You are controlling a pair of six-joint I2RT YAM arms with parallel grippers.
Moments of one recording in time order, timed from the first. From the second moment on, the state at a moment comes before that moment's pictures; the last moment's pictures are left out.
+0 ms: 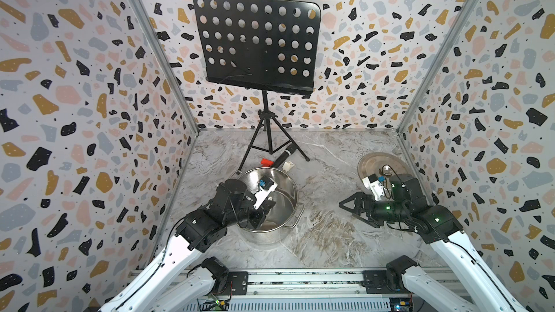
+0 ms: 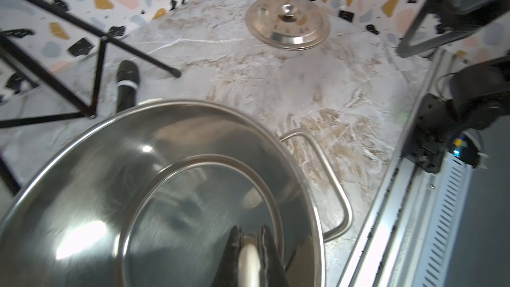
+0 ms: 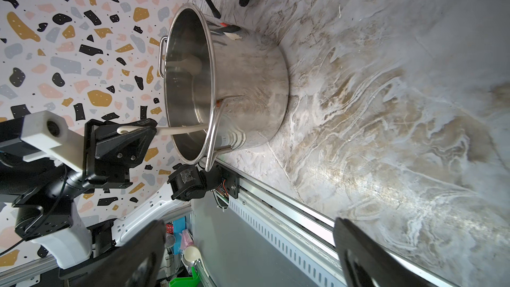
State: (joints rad) left arm -0.64 0.76 0.86 -0.72 0.20 0.06; right arm 0.43 0.78 0.91 -0.90 -0.63 0.78
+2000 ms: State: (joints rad) left arm -0.70 0.74 0.86 -0.73 0.04 0.05; right arm 0.43 0.76 0.90 -0.91 -0.62 0.80
